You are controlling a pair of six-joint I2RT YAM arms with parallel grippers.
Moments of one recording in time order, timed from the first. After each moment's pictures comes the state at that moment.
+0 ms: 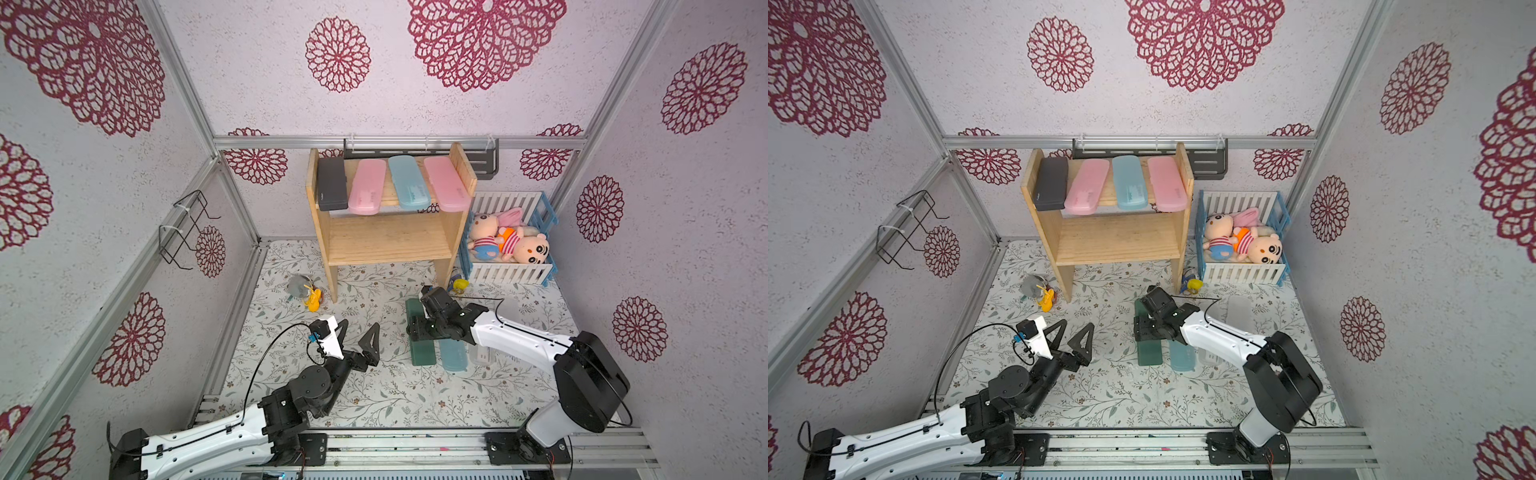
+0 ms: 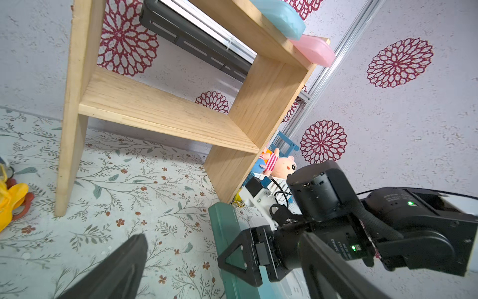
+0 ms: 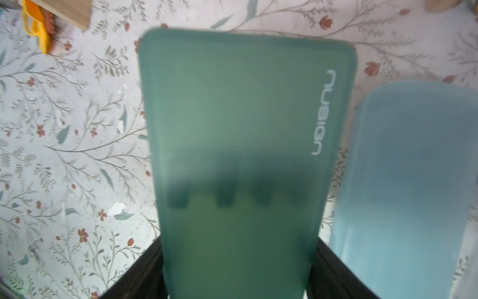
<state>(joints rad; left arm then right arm) -1.16 0.64 0.37 0.27 -0.77 -0.50 0.69 1.61 1.05 -0.48 0.00 0.53</state>
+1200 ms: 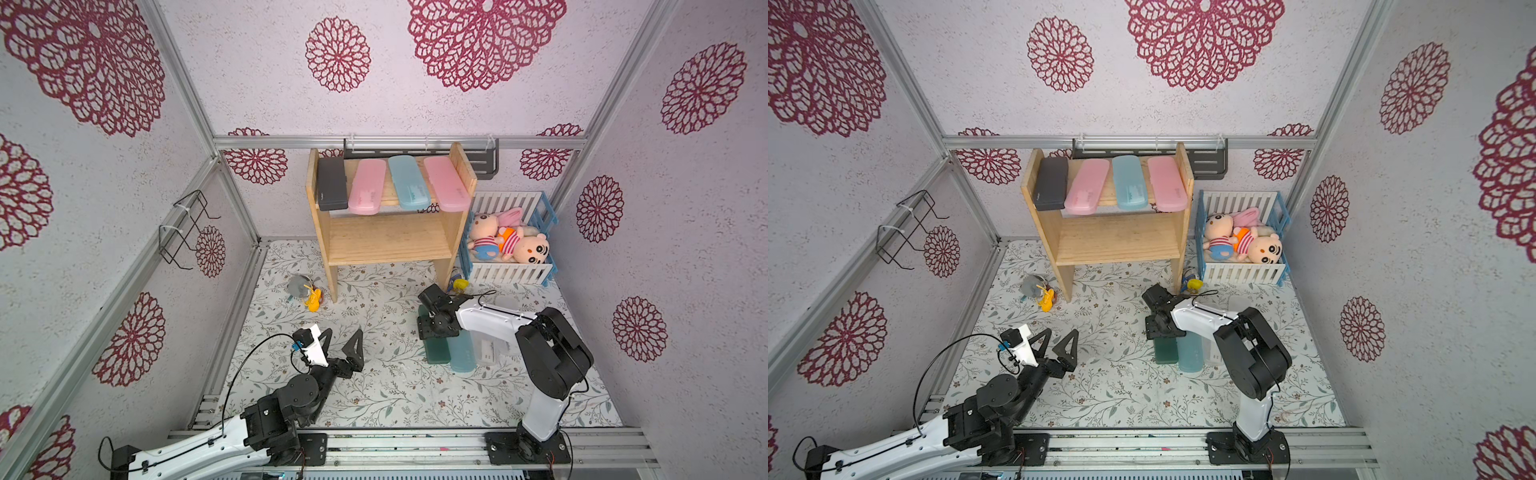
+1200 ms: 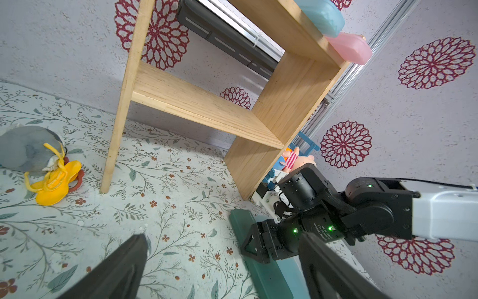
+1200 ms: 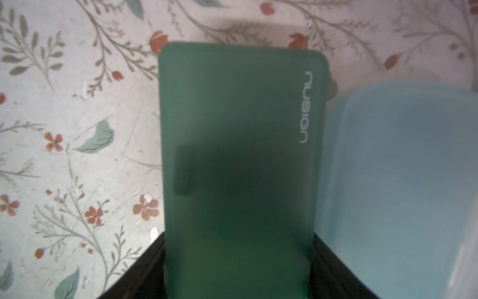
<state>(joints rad) -1.16 0.46 0.31 0.06 -0.84 -0.56 0.60 1.81 1.14 -0.59 0.12 0.47</state>
